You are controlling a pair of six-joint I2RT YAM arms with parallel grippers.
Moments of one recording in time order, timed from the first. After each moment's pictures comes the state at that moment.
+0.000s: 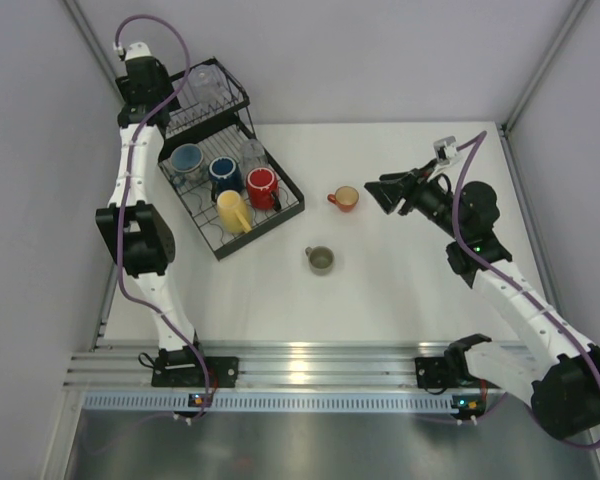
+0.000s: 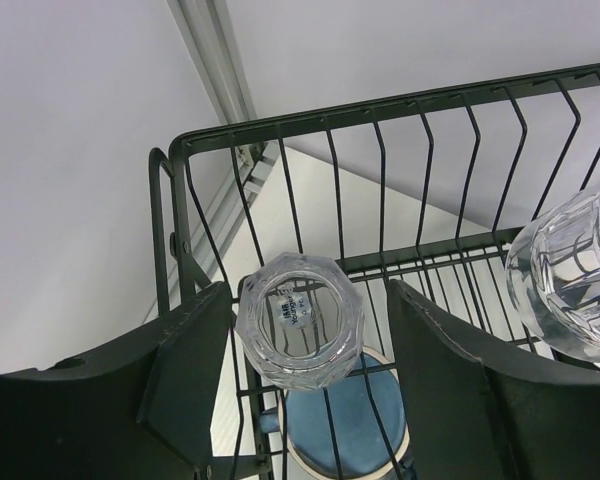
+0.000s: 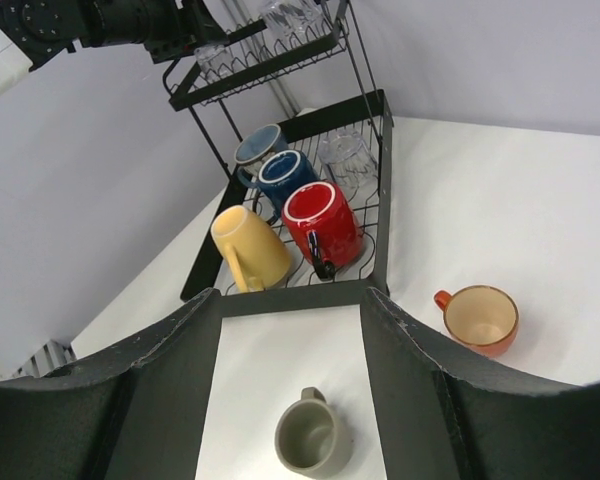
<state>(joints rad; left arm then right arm) 0.11 2.07 2.13 -0.43 -0.33 -0.12 0.33 1.02 0.75 0.37 -0.44 0.47</state>
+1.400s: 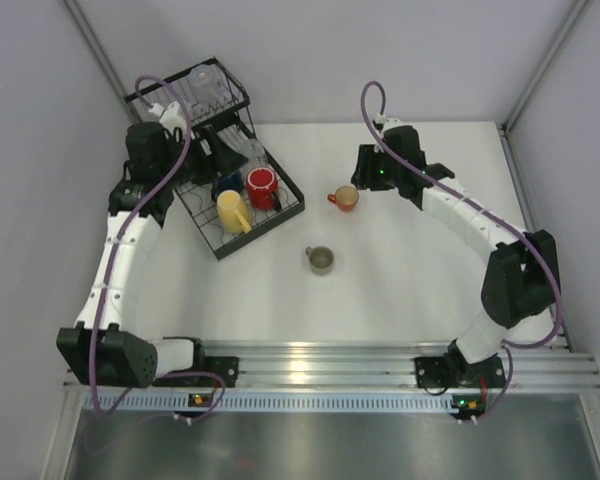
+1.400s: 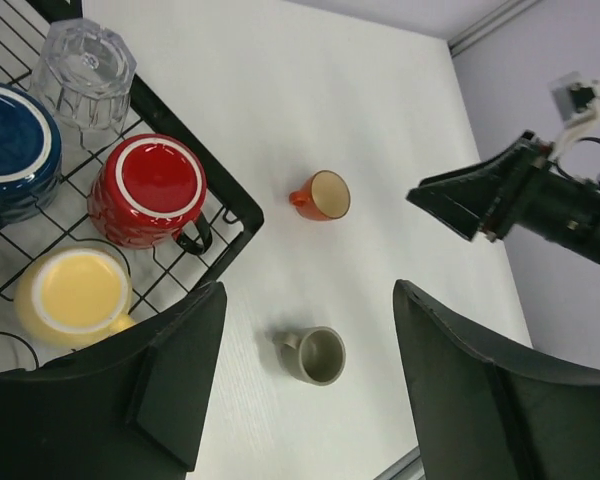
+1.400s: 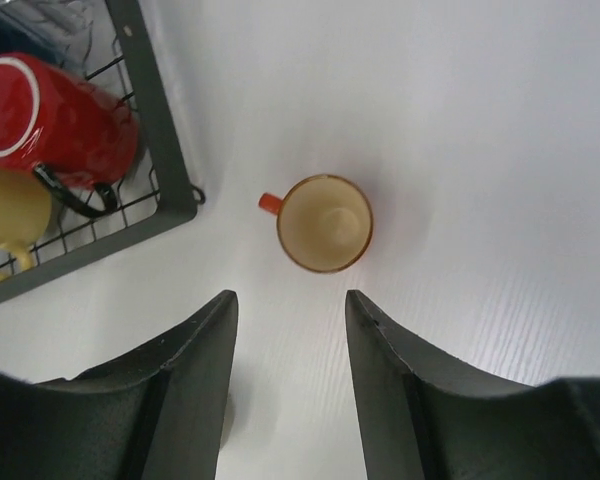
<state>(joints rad) -0.05 1.29 1.34 -0.46 0.50 -0.46 0.43 1.63 1.32 -0.31 -0.07 0.32</state>
